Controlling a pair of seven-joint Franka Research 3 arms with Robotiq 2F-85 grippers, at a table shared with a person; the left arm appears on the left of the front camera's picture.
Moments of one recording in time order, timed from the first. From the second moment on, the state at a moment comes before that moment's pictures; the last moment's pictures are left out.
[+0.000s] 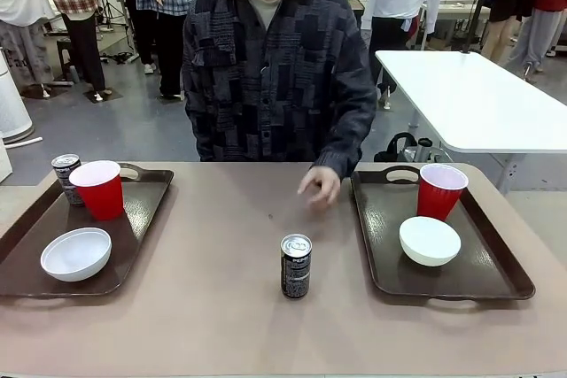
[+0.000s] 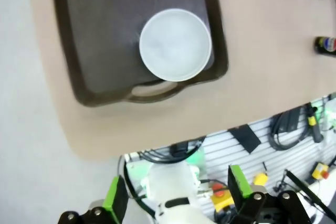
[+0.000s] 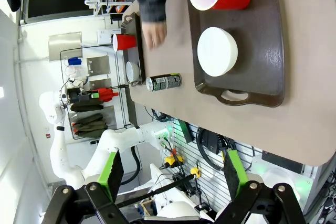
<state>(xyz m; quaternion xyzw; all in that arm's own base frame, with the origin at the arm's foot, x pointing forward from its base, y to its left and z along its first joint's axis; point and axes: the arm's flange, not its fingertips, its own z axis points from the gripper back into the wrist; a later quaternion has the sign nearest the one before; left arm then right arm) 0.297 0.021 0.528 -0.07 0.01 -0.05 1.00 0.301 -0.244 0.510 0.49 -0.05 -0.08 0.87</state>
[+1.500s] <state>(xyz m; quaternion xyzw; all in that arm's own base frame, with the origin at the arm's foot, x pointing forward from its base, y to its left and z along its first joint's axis) 0.297 0.018 0.528 -0.07 0.01 -0.05 1.00 0.301 -0.244 0.510 0.49 -0.05 -0.08 0.87</state>
